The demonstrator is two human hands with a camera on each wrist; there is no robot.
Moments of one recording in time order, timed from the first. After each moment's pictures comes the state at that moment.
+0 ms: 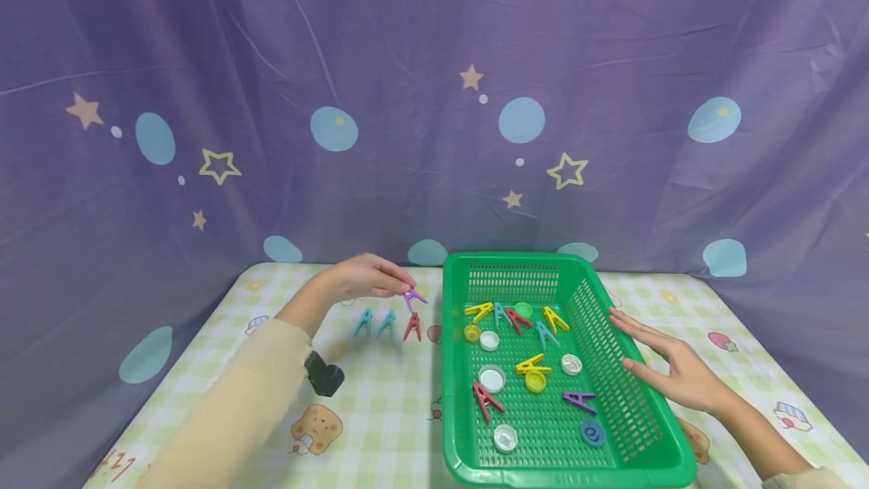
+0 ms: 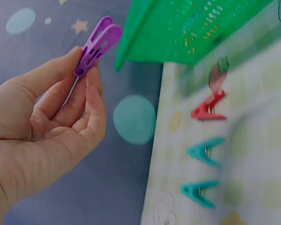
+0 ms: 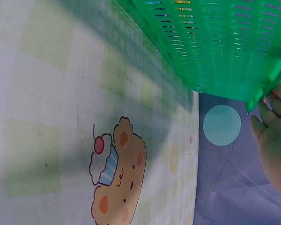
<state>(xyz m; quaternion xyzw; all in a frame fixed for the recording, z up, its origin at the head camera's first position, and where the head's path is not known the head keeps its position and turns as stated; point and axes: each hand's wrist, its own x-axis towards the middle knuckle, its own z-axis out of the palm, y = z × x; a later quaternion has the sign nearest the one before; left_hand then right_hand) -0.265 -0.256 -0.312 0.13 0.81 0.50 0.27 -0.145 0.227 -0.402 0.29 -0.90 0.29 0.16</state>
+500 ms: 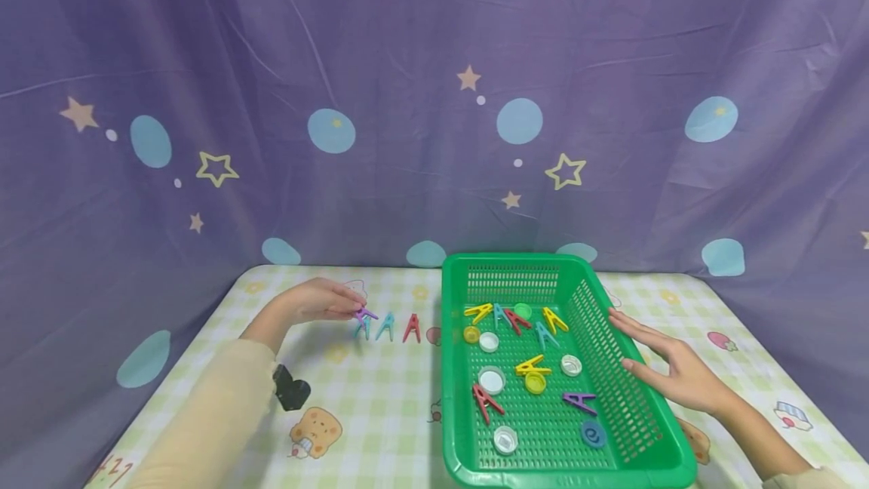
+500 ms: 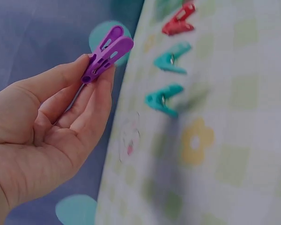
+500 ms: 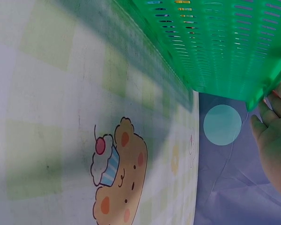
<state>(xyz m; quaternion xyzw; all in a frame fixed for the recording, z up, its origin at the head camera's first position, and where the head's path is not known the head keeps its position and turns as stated) -0.271 -0.329 -0.357 0.07 0.79 0.54 0.27 -0.146 0.228 -0.403 0.29 -0.90 0.29 0.16</state>
